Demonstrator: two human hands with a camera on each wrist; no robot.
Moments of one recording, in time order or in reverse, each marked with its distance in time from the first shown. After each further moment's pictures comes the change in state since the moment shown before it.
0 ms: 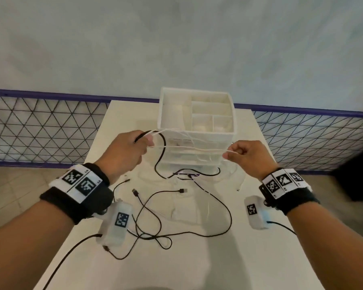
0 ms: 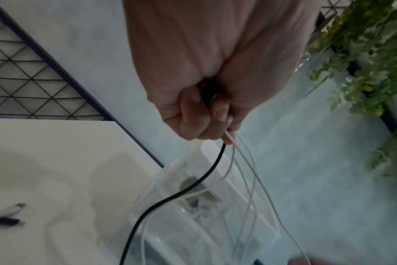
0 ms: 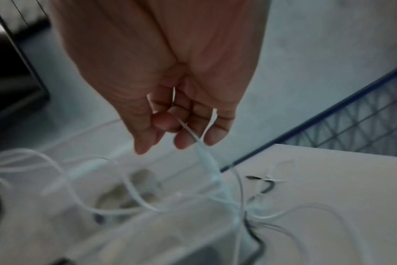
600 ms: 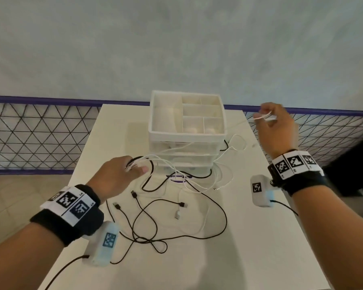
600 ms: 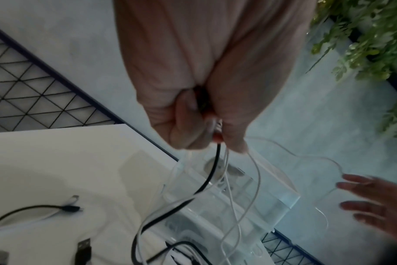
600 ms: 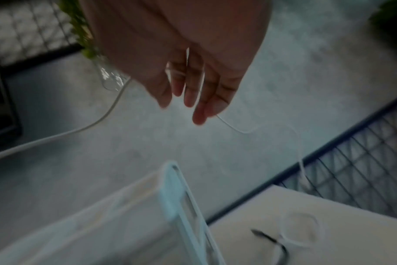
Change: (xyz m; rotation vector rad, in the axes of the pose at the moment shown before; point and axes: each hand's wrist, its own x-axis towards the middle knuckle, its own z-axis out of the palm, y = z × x) left_hand -0.010 -0.034 0.006 0.531 -0.033 -0.066; right_hand 0.021 -0.006 -0.059 -0.034 0.544 -0.004
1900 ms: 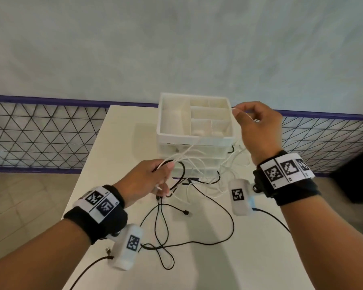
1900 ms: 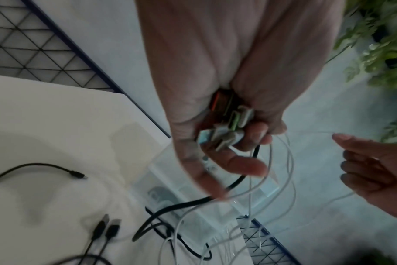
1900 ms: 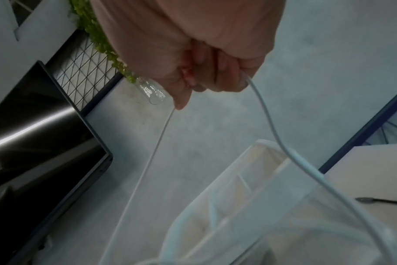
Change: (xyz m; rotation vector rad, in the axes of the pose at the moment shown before) left_hand -0.008 0.027 0.020 -0.656 -0.282 0.125; right_hand -0.031 -0.078 0.026 0.376 -0.026 -0.021
